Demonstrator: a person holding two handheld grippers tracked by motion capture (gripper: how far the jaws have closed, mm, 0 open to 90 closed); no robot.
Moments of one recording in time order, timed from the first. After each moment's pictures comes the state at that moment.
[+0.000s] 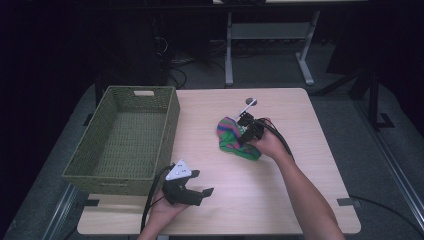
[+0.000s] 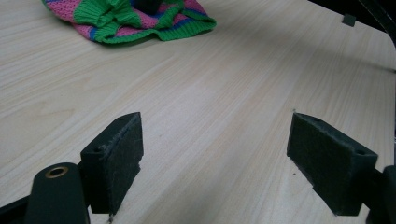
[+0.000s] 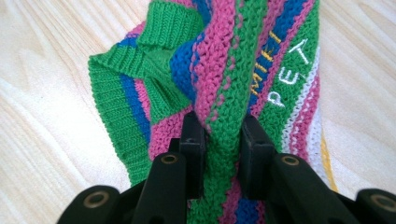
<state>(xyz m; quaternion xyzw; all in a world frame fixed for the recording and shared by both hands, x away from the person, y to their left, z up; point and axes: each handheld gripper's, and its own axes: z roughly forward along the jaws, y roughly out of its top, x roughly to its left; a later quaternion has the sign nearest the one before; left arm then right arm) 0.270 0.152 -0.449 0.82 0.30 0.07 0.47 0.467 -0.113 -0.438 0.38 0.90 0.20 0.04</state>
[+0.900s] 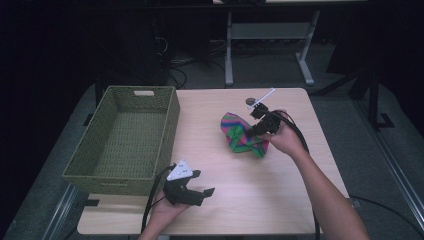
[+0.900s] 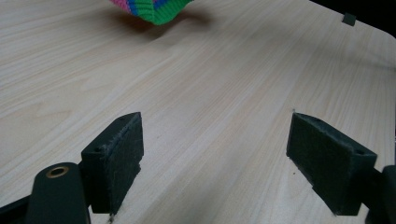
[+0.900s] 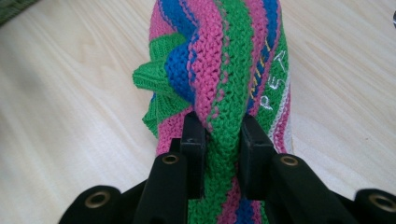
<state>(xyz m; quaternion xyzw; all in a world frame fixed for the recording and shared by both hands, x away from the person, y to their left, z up) 0.270 0.149 -0.450 0.82 0.30 0.07 0.47 0.439 -0.147 -0.375 0.36 0.89 0.27 0.05</state>
